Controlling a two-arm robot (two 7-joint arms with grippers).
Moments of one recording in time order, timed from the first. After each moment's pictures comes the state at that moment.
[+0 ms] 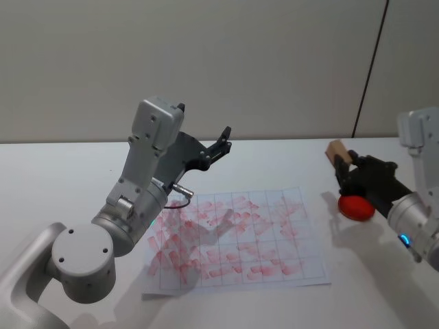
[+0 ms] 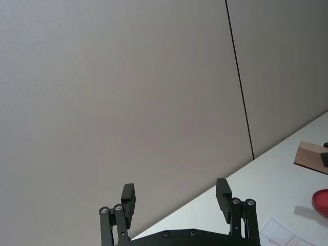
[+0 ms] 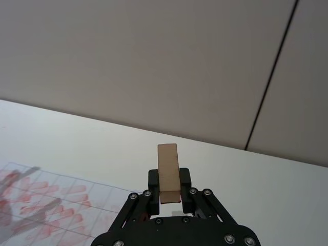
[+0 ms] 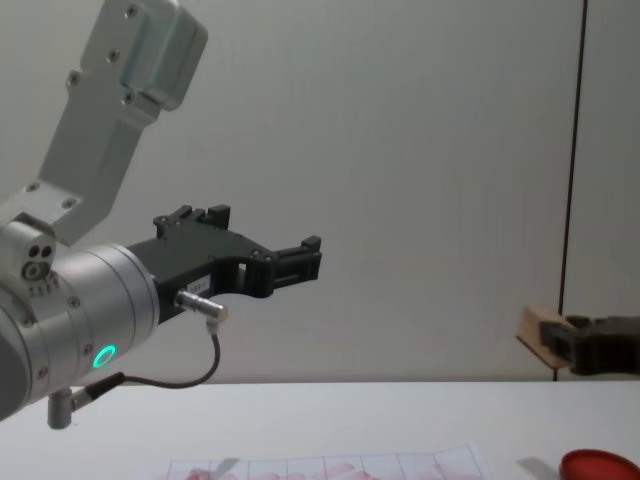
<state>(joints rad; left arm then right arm) -0.24 0.38 0.45 -1.63 -0.20 0.01 -0.01 0.11 0.25 -0.23 -1.65 0.22 0.31 0.12</state>
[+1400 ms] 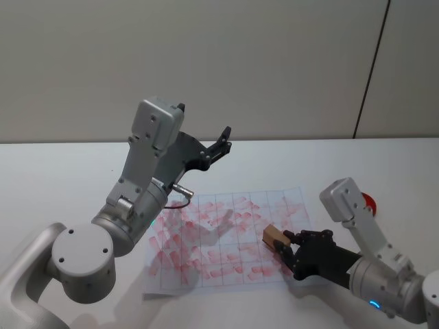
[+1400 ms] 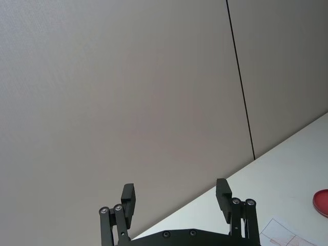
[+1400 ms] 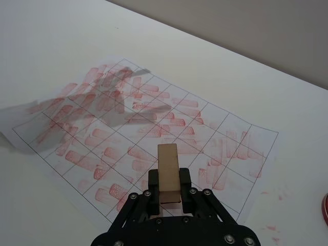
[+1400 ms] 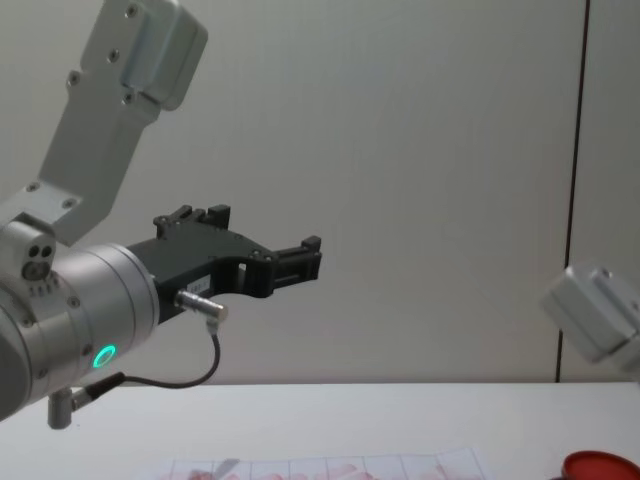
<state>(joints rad) -0.24 0.38 0.45 -1.63 -0.20 0.01 -0.01 0.06 0.28 -0.34 -1.57 0.06 0.30 0.47</state>
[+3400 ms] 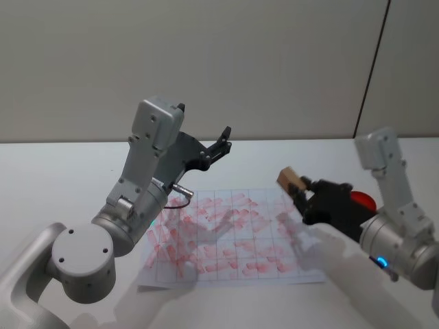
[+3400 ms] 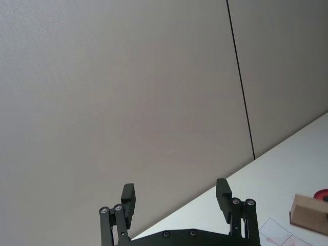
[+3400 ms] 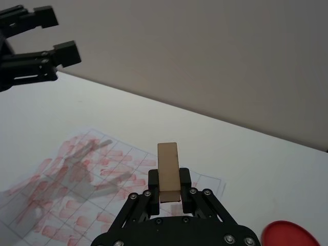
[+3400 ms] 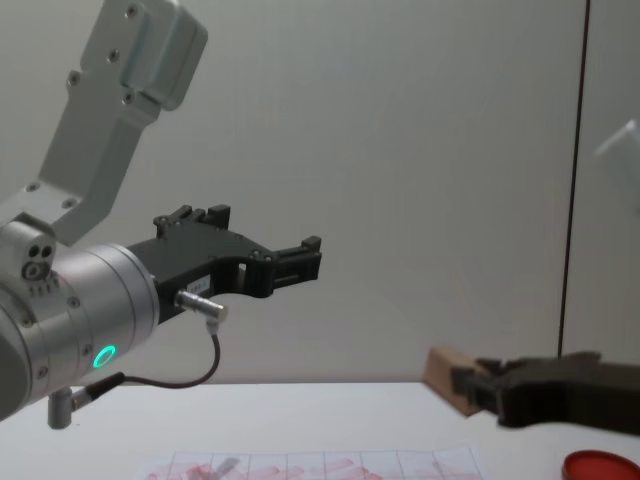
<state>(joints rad) -0.24 0.38 0.45 -1.63 -0.20 0.01 -0.01 0.09 0.26 -0.30 -1.66 0.22 0.33 0.30</state>
